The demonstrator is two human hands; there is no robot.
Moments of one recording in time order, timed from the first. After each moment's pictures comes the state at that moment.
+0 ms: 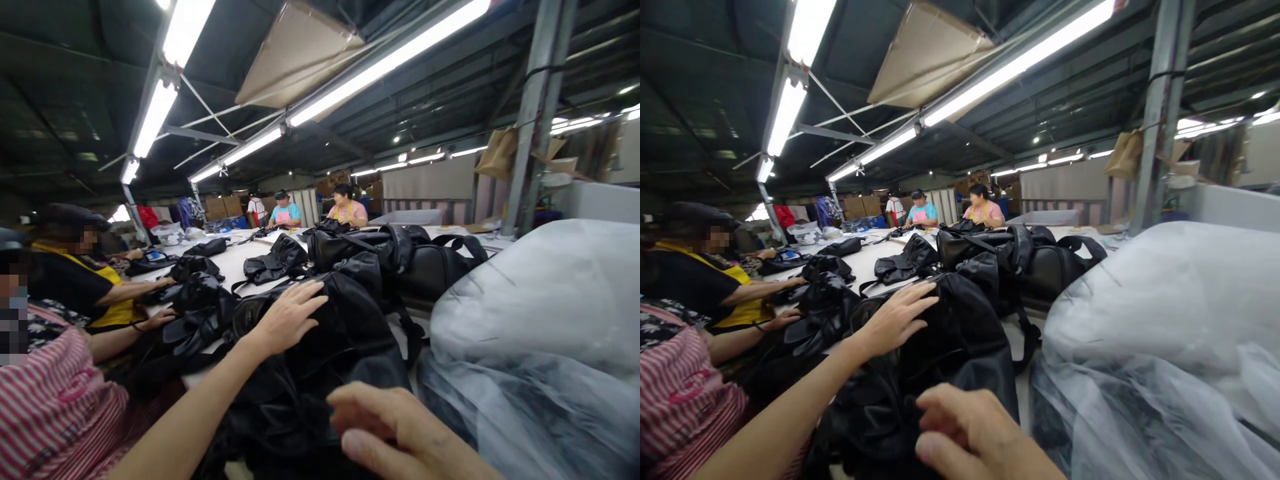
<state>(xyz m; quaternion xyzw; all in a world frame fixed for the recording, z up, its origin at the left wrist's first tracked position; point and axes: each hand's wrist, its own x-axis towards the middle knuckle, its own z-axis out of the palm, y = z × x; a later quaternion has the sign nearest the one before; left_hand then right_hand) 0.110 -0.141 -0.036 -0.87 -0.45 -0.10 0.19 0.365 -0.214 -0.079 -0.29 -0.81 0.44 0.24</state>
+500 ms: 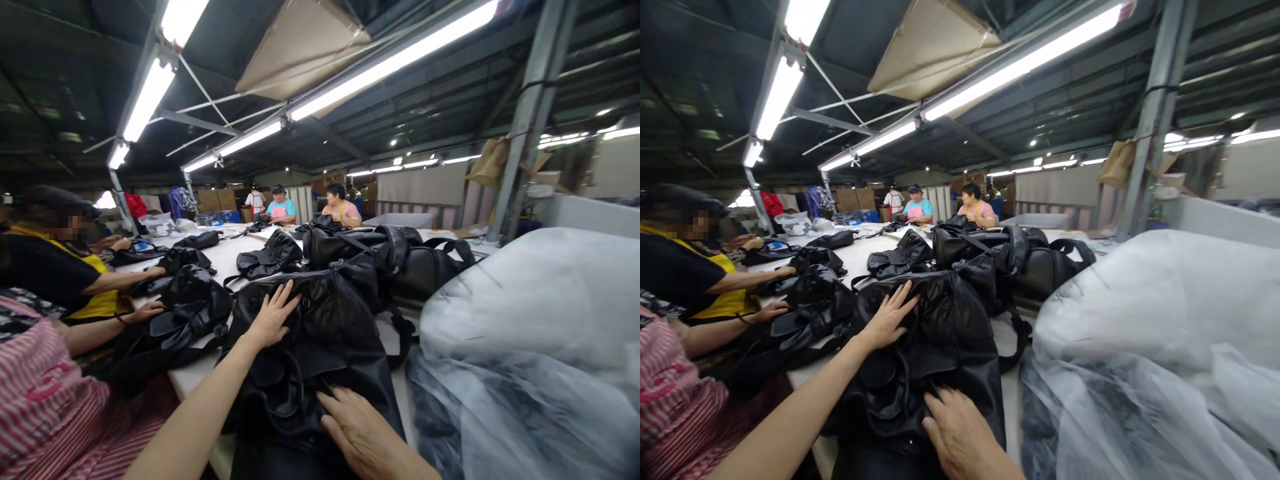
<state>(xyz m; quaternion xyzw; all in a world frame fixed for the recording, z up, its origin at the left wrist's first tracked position) 0.053 -0.097 -0.112 -0.79 -0.59 -0.08 0.10 0.317 -0.195 -0.151 -0.33 -0.92 0.19 0.12</state>
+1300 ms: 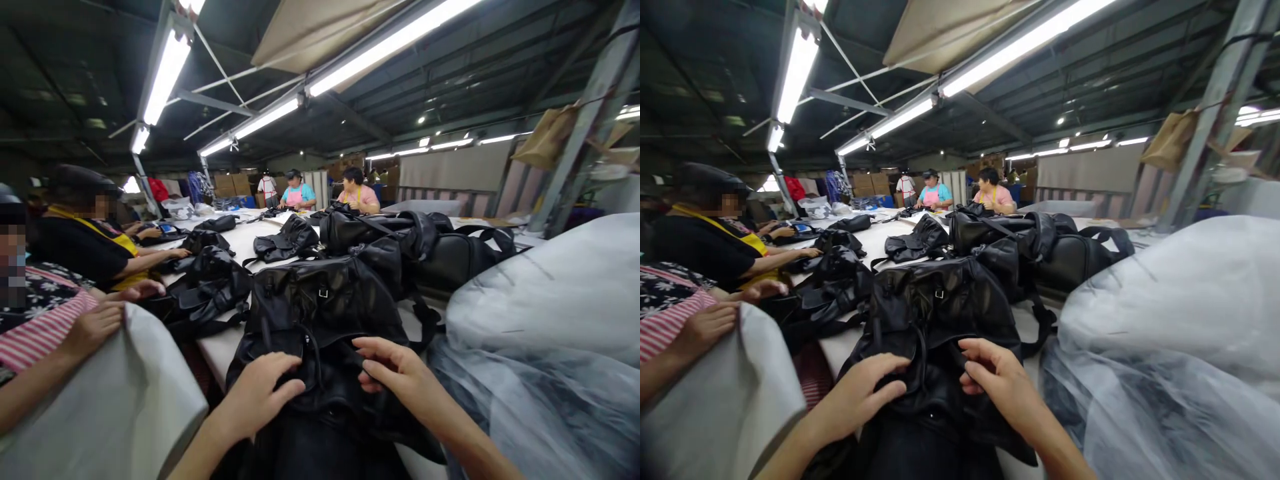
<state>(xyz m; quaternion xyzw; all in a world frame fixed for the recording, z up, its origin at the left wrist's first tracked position) 0.085 -0.268 -0.106 -0.74 -0.64 -0.19 -0.12 0.332 -0.167 -0.145 -0.35 -0.61 0.61 0.38</state>
